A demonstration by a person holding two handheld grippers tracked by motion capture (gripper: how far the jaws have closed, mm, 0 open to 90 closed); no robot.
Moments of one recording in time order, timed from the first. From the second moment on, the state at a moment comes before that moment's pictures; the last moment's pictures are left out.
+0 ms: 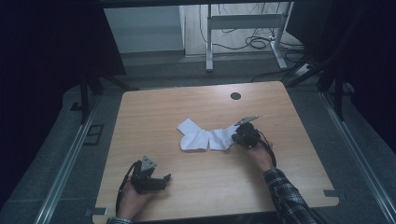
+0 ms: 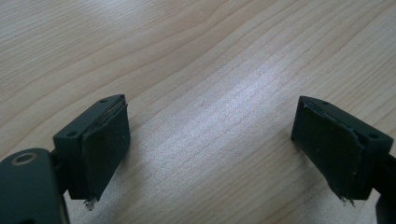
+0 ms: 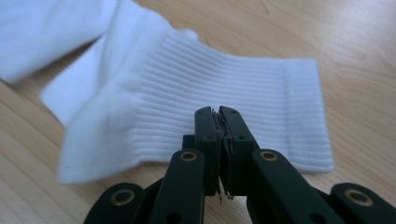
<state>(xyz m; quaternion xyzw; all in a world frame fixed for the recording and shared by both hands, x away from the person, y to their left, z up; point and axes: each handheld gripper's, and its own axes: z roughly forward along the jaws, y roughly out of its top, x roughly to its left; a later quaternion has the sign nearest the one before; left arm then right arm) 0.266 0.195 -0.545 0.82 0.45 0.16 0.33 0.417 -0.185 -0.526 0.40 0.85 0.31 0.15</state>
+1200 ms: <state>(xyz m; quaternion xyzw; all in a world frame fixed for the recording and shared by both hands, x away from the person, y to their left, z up) 0.264 0.193 -0.545 0.81 0.46 0.16 0.33 0.337 -0.244 -0.512 0.38 0.86 0.33 0.10</state>
